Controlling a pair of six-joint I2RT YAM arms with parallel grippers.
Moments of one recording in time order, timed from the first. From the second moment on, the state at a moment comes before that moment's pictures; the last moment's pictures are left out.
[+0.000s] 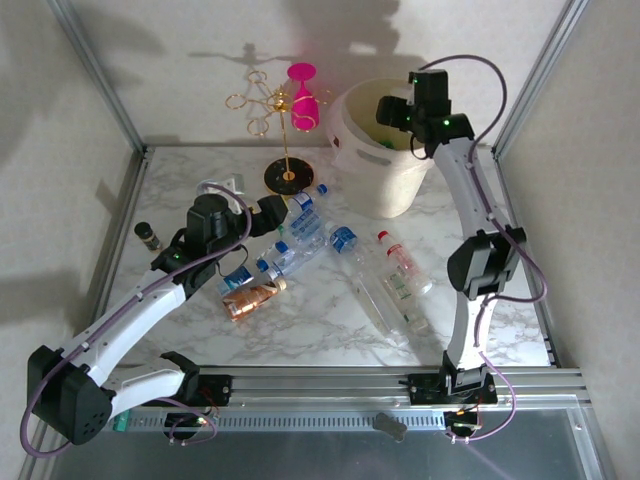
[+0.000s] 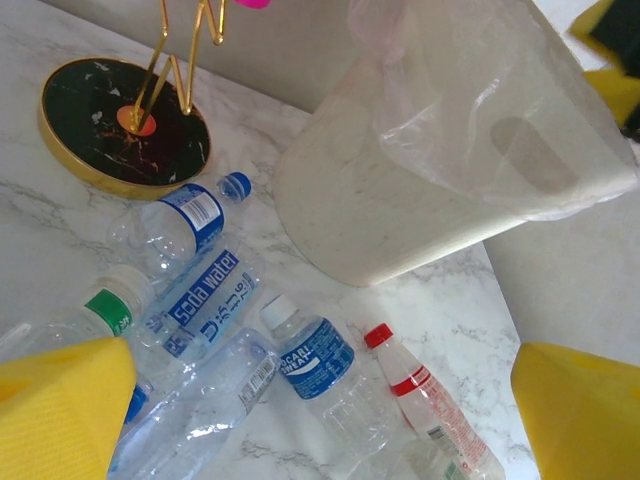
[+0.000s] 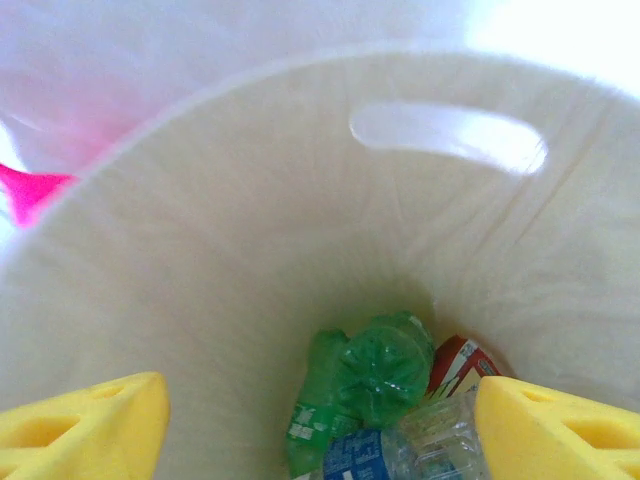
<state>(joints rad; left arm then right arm) -0.46 1.10 0.88 -0.12 0.04 -0.69 0.26 1.99 2.20 -0.71 0.02 0.29</state>
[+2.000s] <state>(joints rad) -0.63 0.75 0.47 -0.24 -0.06 -0.85 0.64 1.85 1.14 -0.38 0.11 0.22</state>
